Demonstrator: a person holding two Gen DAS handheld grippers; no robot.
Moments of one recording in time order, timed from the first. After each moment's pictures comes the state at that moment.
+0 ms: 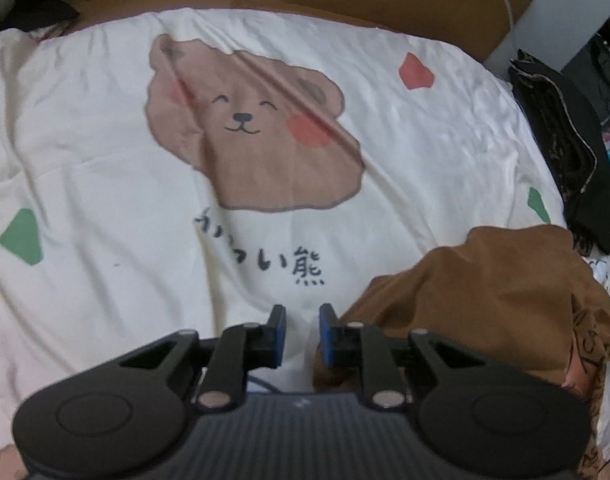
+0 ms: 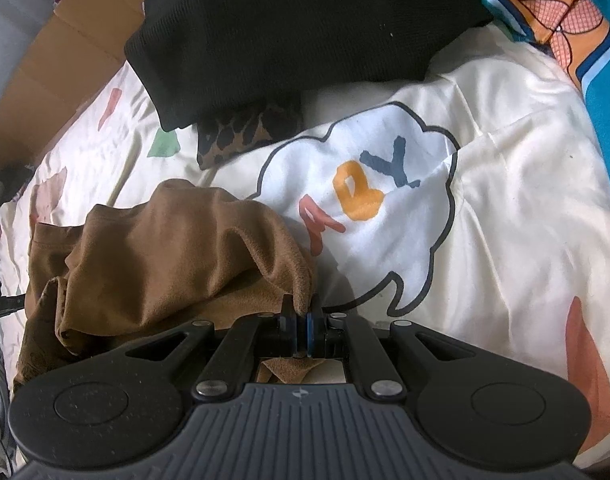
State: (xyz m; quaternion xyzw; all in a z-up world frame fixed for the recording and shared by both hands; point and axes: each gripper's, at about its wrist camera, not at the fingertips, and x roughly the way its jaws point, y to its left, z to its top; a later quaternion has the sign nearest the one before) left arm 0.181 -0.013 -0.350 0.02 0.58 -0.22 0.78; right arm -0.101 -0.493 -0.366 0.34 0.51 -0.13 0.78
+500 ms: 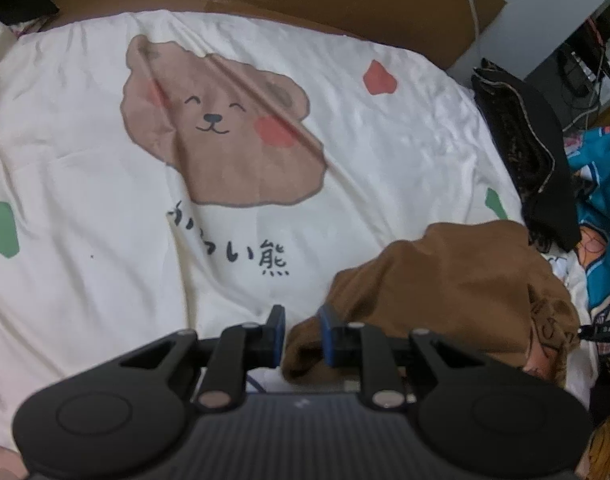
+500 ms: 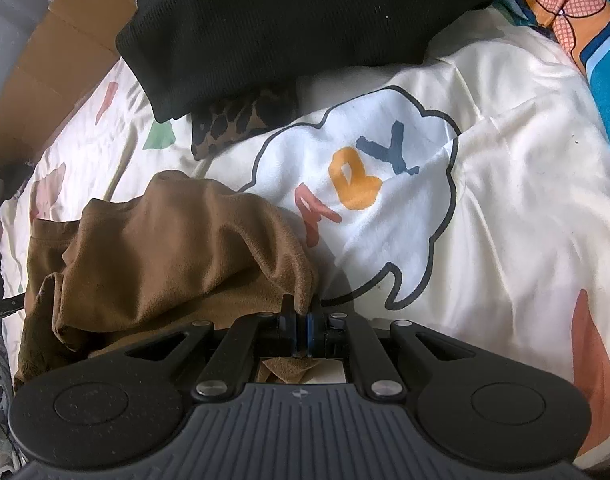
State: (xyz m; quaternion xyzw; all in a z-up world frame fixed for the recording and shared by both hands) left arm 0.173 -0.003 -0.341 -0.01 0.57 -0.26 0.78; right arm -0.100 -0.495 -0.369 0.35 0.52 -0.12 0.77
